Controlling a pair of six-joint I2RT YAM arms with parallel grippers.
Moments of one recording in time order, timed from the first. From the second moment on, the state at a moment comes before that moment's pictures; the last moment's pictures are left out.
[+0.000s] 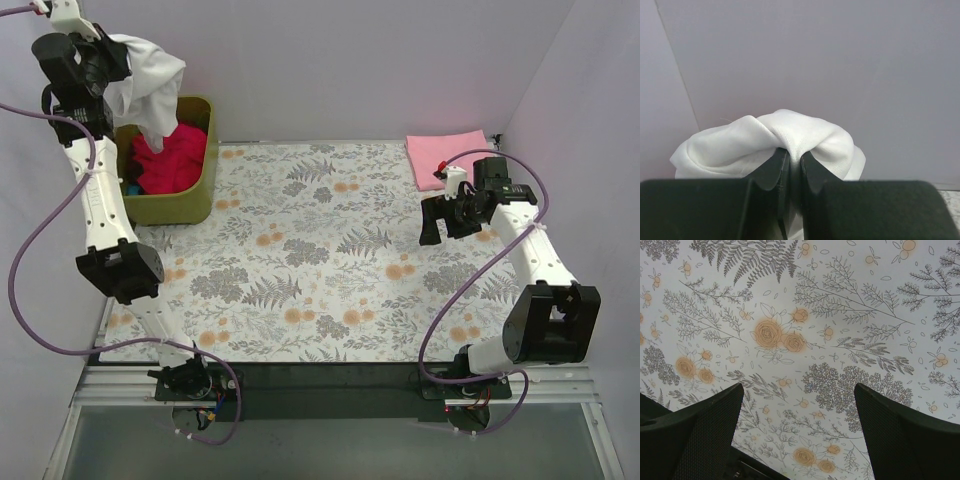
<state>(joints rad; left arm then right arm) 0.29 1.97 2.39 -0.35 0.29 -0.15 0.01 1.44 1.23 -0.90 -0.43 -0.28</state>
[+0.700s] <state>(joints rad) -0.10 1.75 2.19 -0.15 0.87 -0.55 -0.04 1.41 1.23 -0.90 -0.47 -0.28</state>
